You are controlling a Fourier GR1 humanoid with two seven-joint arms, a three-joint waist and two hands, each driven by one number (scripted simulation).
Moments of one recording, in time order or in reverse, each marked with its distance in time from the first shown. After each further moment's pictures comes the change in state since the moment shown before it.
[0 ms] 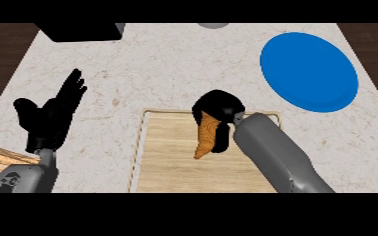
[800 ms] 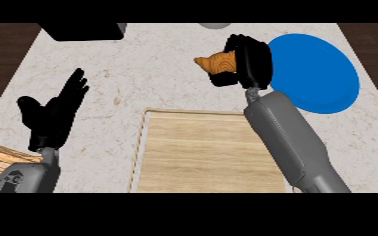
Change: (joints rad) left arm -0.010 -0.013 0.003 0.006 -0.009 -0.008 0.011; right arm -0.054 -0.010 -0.258 -0.164 0.258 -0.700 0.578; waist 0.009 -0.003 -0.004
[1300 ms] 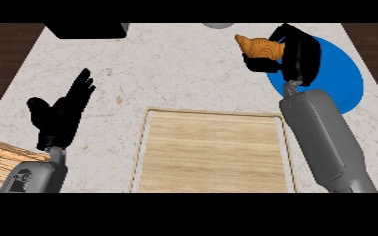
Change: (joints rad) left arm -0.009 -0.036 -0.004 0.018 -0.029 -0.014 -0.022; right arm 0.068 -0.102 -0.187 -0.086 -0.078 -0.057 0.032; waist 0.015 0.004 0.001
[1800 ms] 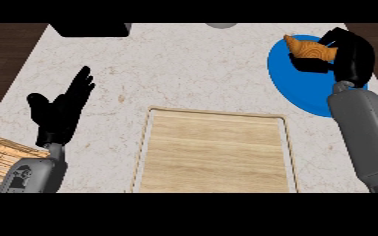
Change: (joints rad) left arm -0.022 -0.006 0.021 0.012 -0.013 -0.023 0.014; right arm 0.024 -0.174 -0.178 0.179 -0.139 0.012 -0.205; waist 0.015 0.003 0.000
